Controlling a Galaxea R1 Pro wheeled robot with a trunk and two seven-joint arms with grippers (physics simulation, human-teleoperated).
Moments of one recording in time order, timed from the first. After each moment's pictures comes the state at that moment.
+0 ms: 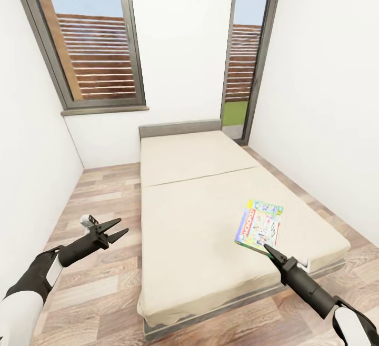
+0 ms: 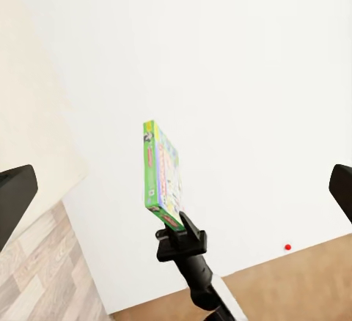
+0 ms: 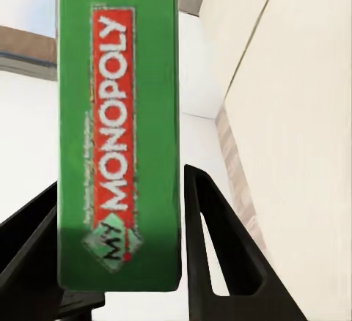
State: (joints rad) left arm -0.69 0.24 0.42 -0.55 0.15 0.81 -1.56; right arm -0.15 -0.12 -0.34 -1.27 -1.03 0.74 0.58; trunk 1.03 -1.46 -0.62
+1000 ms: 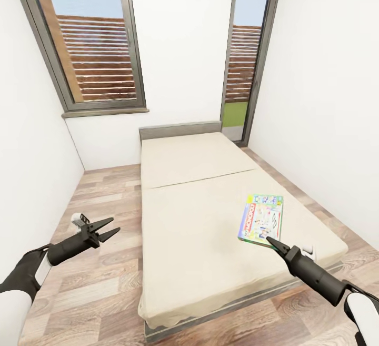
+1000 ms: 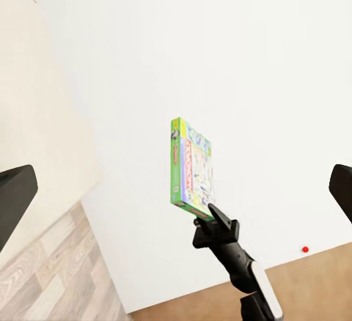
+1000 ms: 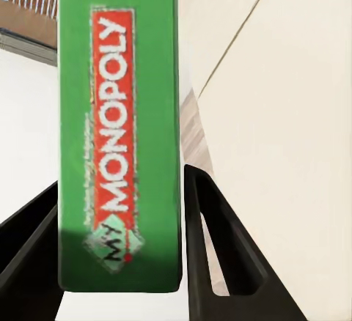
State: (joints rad) left arm -0.69 0.29 0.42 -0.57 0.15 0.81 -1.55; right arm -0.15 -0.15 -0.34 -1.49 -1.03 0.84 0.36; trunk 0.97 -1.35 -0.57
